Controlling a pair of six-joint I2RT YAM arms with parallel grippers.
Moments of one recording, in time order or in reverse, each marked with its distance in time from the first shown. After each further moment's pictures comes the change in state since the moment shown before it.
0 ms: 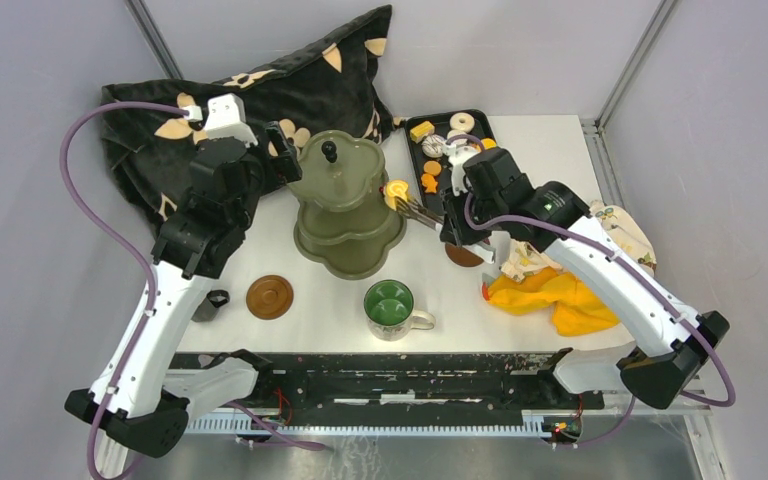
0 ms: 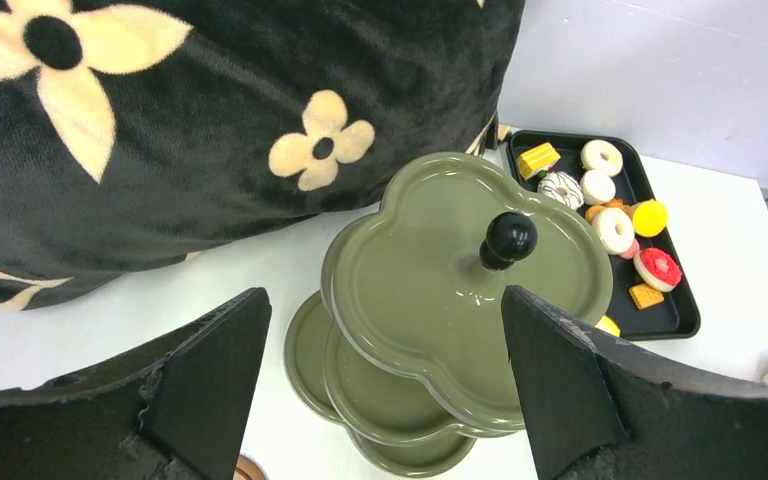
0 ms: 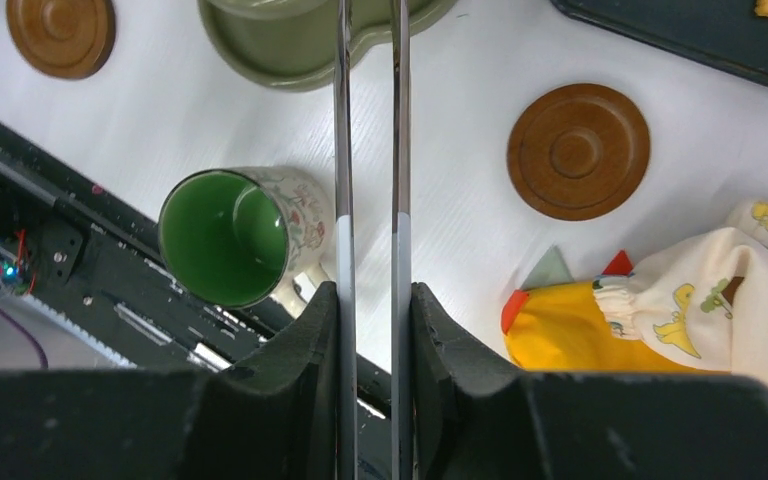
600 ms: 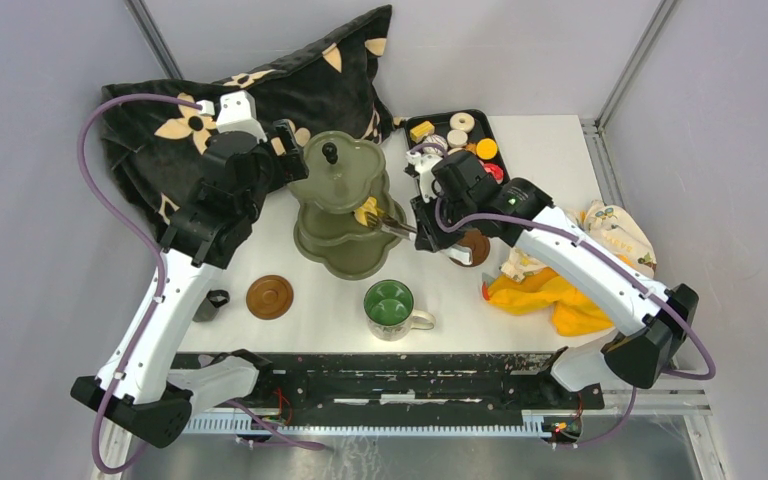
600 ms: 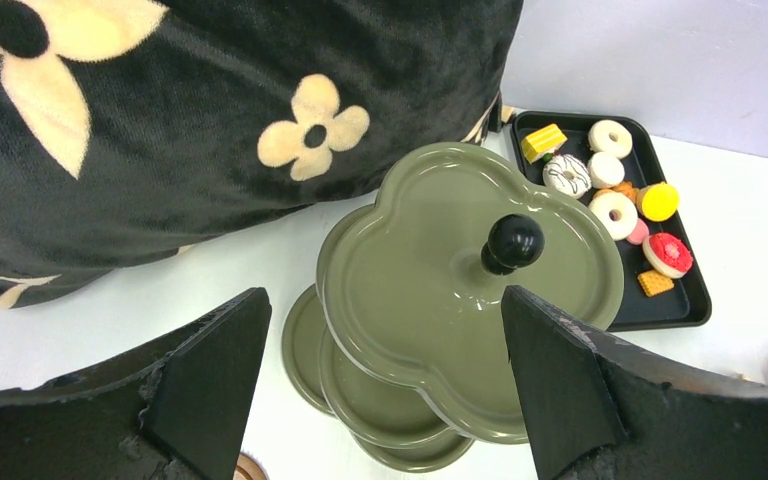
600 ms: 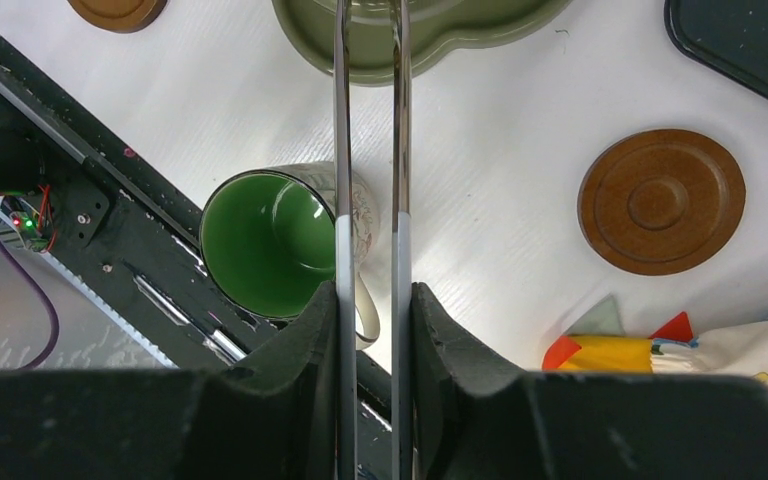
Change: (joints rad) left arm 0.000 0.051 0.008 -0.004 0.016 0.000; right arm 0.080 0.116 0.021 0.051 -0.094 -0.048
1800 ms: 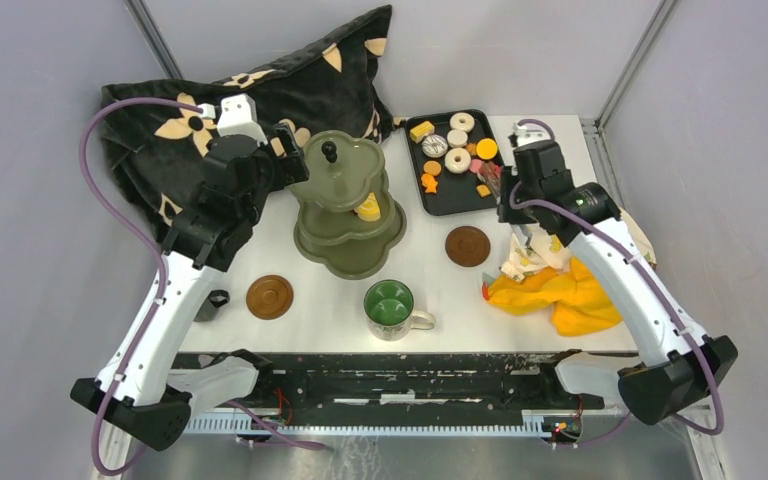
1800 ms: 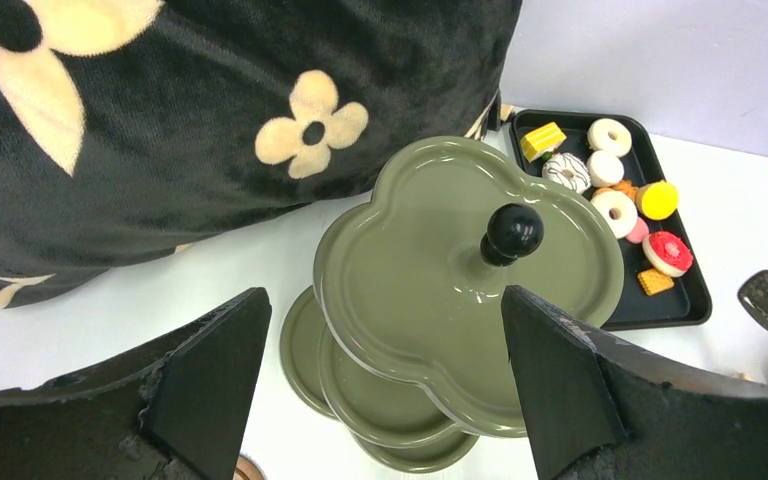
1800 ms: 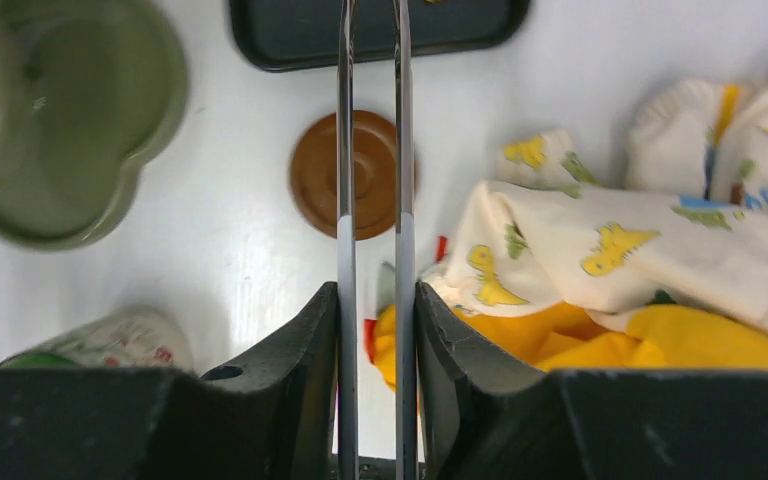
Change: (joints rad) left arm 0.000 -0.011 -0.030 0.021 0.002 0.000; right arm -0.287 -0.197 -0.129 0.026 0.306 0.074
